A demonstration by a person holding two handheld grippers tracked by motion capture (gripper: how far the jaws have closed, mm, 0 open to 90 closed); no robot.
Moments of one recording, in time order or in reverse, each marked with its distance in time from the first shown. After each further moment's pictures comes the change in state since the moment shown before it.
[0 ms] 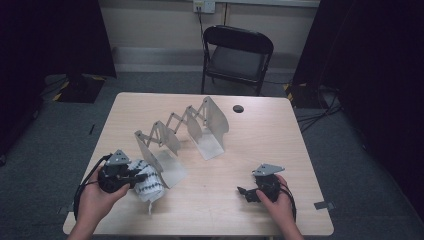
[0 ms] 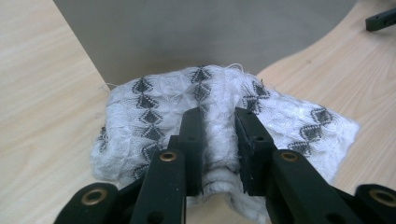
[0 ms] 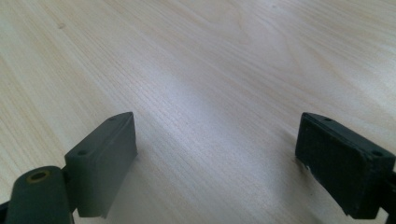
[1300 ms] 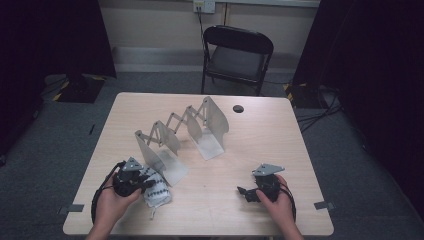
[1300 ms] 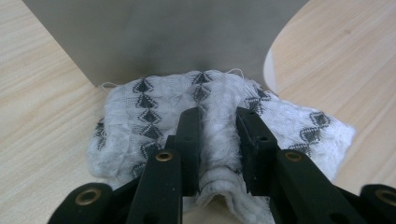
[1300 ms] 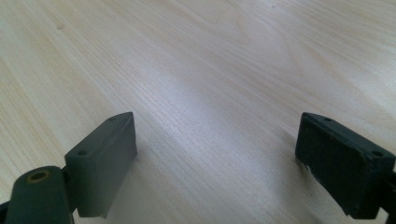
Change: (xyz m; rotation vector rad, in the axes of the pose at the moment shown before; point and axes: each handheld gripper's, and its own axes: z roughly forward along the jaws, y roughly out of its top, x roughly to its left) left arm -0.002 -0.025 0.055 0.053 0.016 -0.028; right arm 0.000 0.000 0.000 -0.003 -0.003 0.002
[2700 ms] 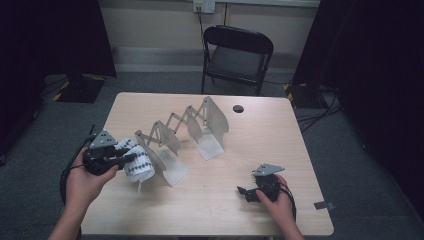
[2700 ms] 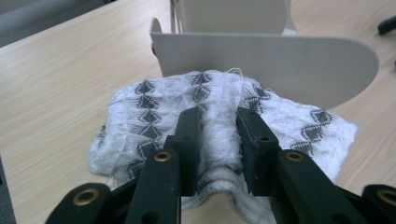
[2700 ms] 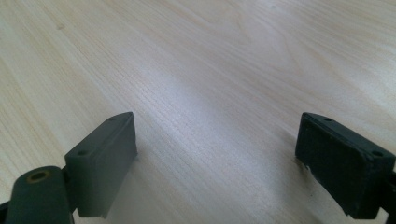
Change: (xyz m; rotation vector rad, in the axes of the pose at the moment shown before) left arm 0.026 0.052 -0.088 -0.129 0.099 0.070; right arm 0.000 0.000 0.000 0.000 -0.001 0.000
